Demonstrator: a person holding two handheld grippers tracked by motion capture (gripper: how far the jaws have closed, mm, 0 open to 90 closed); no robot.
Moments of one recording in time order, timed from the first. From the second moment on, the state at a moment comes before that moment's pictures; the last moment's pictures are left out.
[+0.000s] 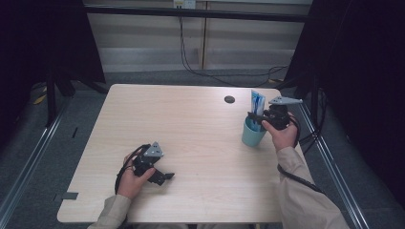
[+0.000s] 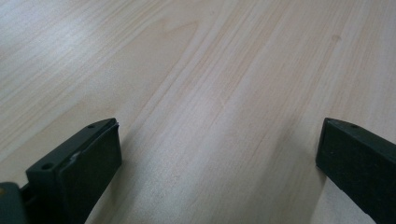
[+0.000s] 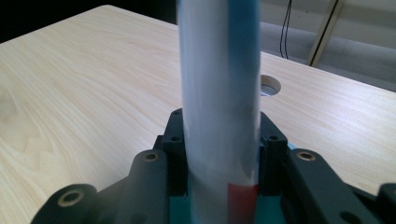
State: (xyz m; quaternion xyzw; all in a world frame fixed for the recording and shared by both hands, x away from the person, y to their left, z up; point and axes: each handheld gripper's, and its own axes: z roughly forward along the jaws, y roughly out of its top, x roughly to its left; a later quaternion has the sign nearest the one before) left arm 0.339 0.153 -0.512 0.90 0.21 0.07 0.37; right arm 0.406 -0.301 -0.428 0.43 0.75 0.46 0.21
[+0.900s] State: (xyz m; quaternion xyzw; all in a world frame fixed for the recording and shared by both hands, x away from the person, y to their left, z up) left arm 0.338 0.153 -0.512 0.90 0.21 0.07 0.37; right arm 0.402 -0.301 -0.421 0.43 0.75 0.47 0.21
